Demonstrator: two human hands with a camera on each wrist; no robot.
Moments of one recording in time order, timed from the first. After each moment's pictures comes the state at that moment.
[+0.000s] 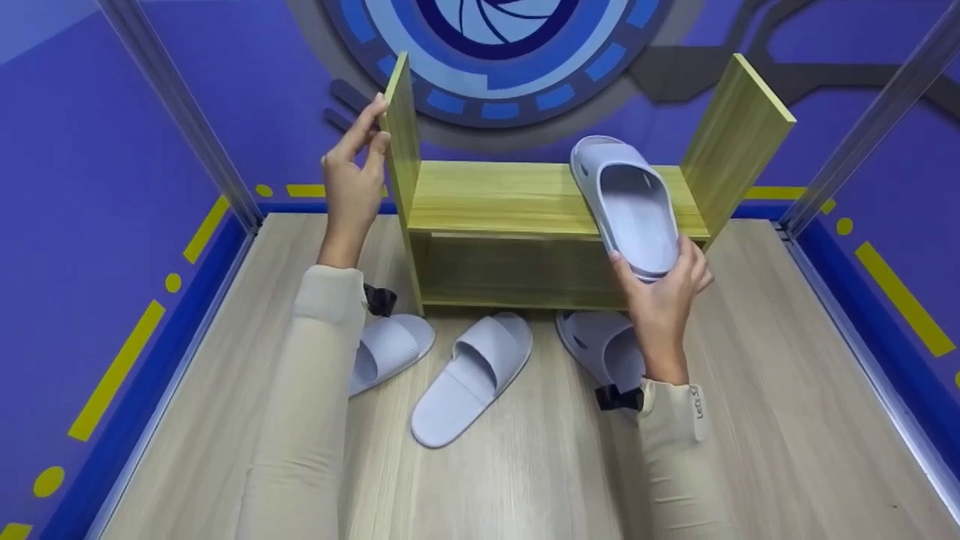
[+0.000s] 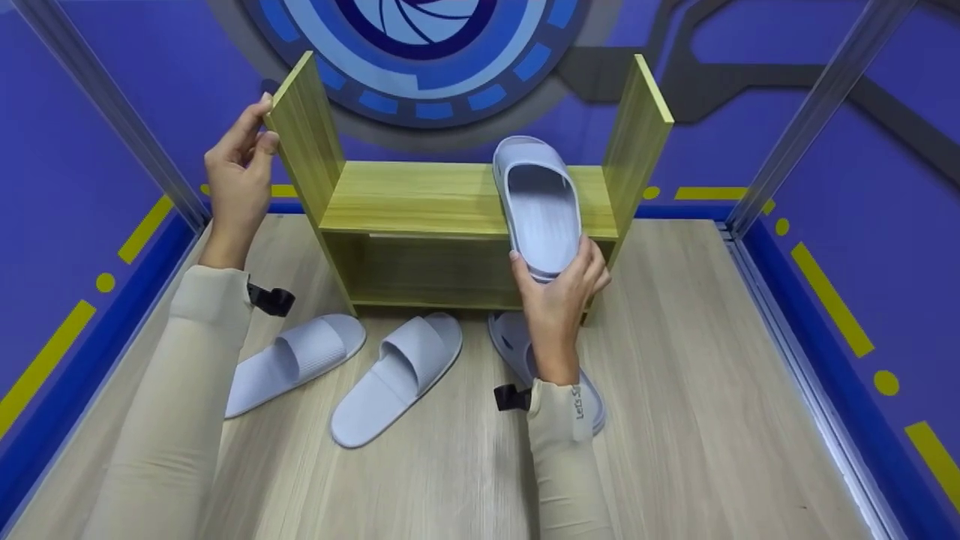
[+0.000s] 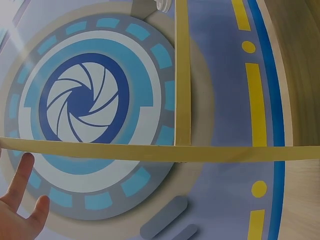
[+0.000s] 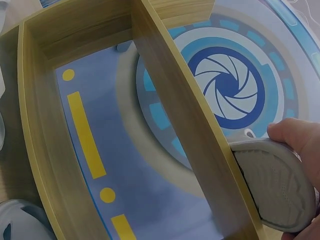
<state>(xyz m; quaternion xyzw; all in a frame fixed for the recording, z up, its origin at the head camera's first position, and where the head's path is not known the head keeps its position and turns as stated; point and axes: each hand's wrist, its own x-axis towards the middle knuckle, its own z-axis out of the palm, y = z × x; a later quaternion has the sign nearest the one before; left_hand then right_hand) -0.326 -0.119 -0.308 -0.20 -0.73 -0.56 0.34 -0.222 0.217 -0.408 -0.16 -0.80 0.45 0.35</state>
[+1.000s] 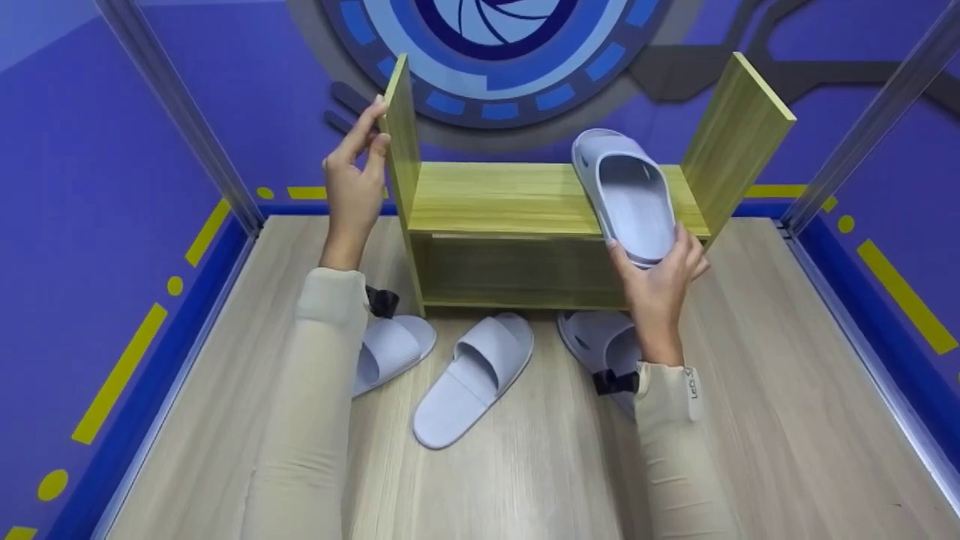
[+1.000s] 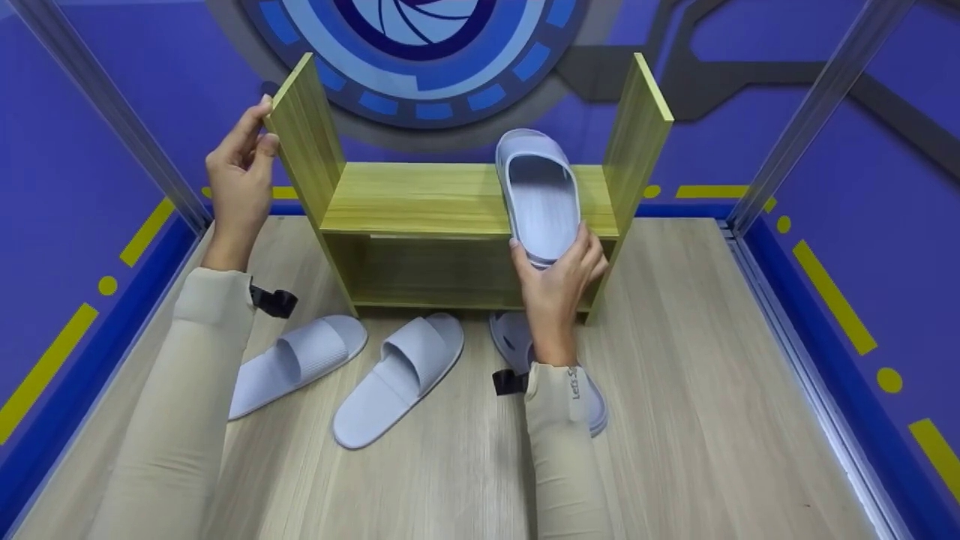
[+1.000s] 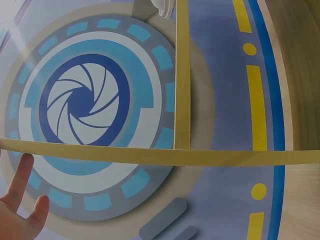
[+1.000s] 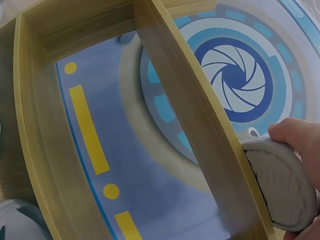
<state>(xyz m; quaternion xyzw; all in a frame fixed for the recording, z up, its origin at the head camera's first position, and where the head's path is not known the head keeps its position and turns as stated) -0.327 -0.118 -0.309 -0.20 -0.72 -0.57 0.34 -0.239 0.216 -0.405 -0.17 -0.81 0.45 0.34</state>
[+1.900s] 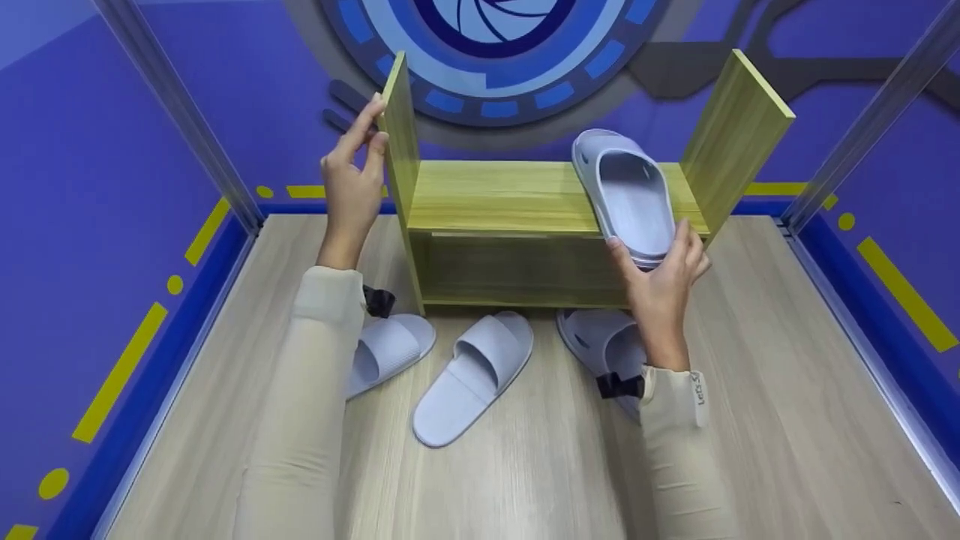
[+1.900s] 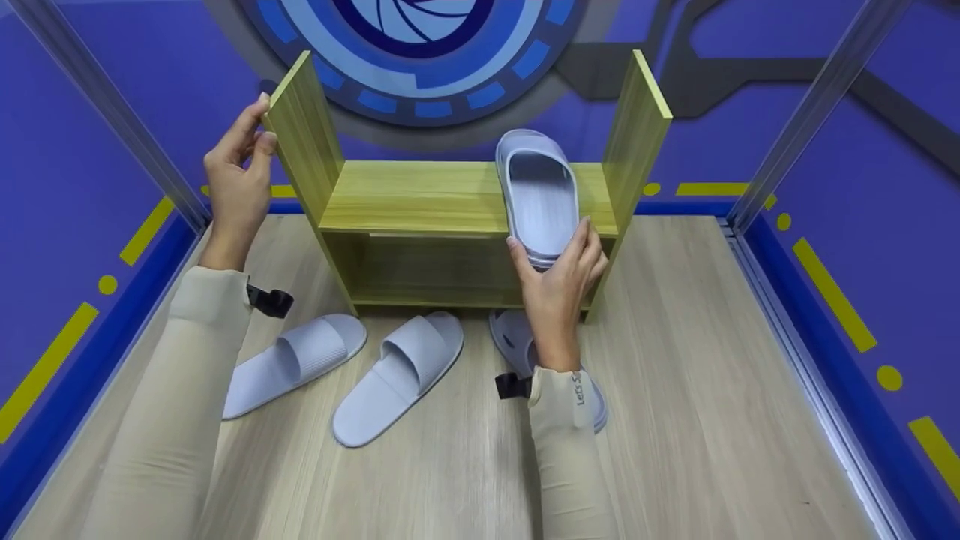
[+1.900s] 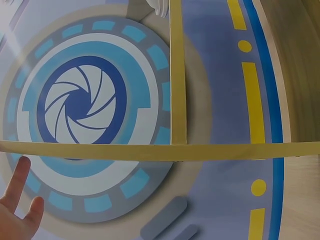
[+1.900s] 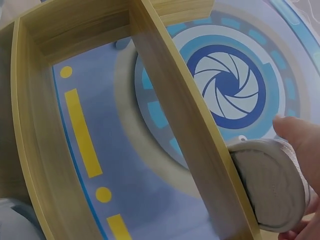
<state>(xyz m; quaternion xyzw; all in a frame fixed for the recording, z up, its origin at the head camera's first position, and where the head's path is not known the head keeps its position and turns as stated) -0.323 -0.118 -0.308 -0.20 -0.74 -0.55 0.34 -0.229 0.219 -0.401 -0.15 -0.82 0.45 0.32</state>
